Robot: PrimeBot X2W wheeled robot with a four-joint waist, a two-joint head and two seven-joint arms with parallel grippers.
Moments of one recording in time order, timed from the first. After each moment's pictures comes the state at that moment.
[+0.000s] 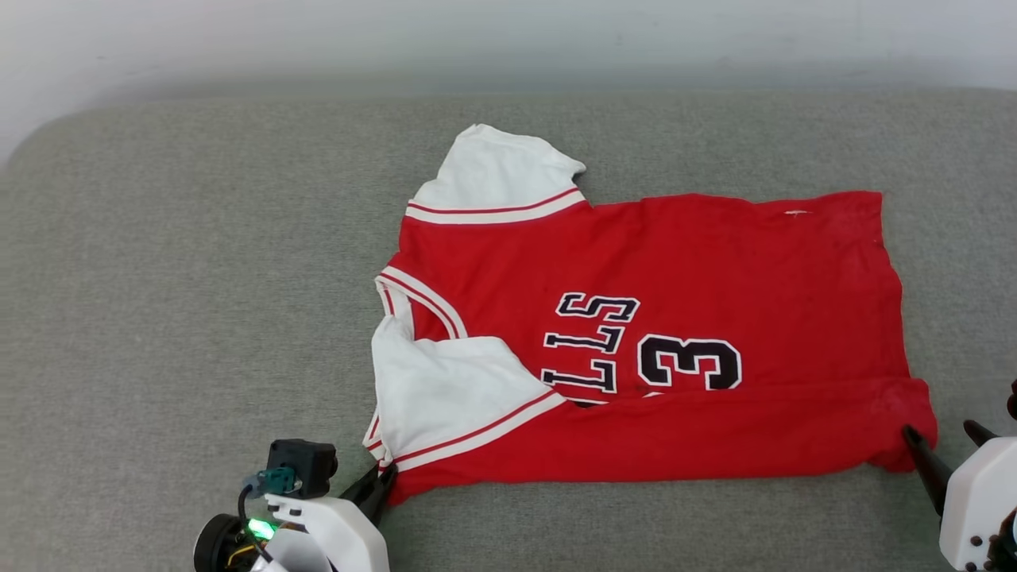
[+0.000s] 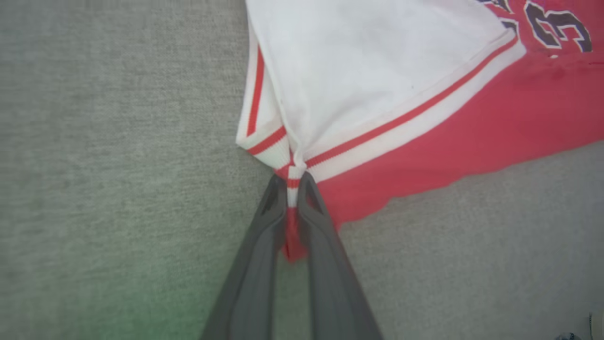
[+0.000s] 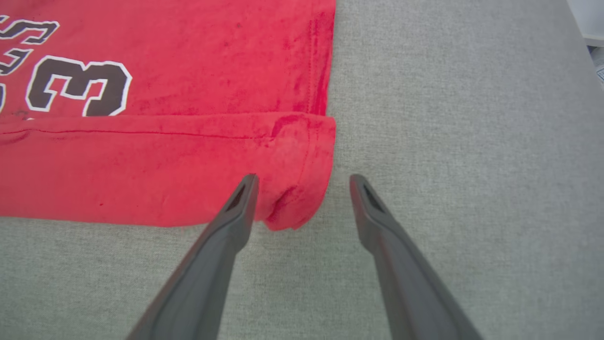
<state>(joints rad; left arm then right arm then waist) -0.22 0.53 -0.76 0.20 -0.85 0.23 0.08 0.01 -0.31 -0.16 -0.09 0.30 0.13 0.62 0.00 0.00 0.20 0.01</state>
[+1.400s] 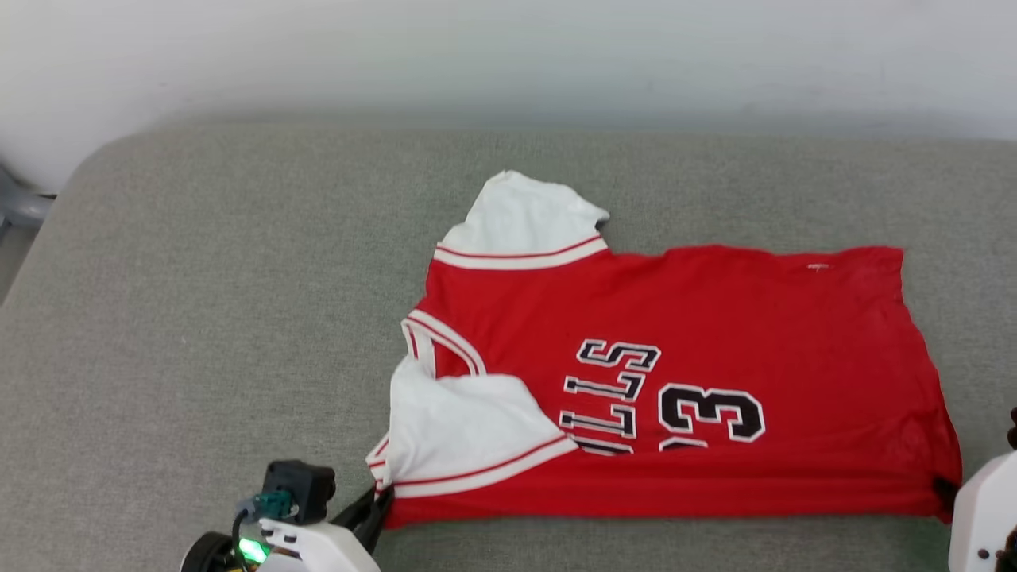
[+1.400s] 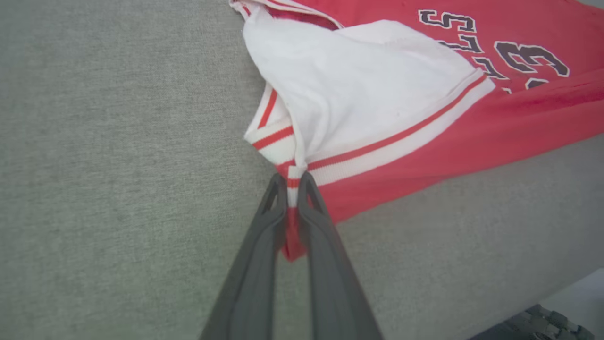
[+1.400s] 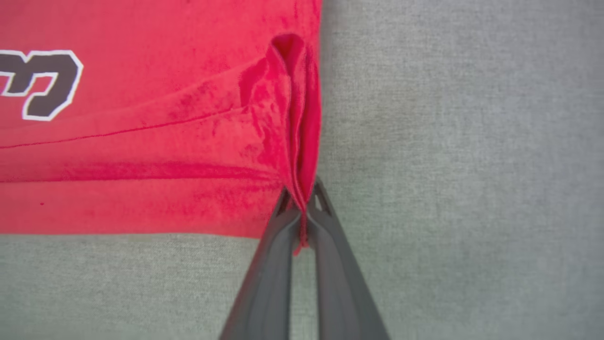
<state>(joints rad) -0.16 0.61 -0.77 0.01 -0.82 0.30 0.07 -0.03 -0.29 -0.22 0.11 0.31 0.13 0.72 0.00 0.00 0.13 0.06</state>
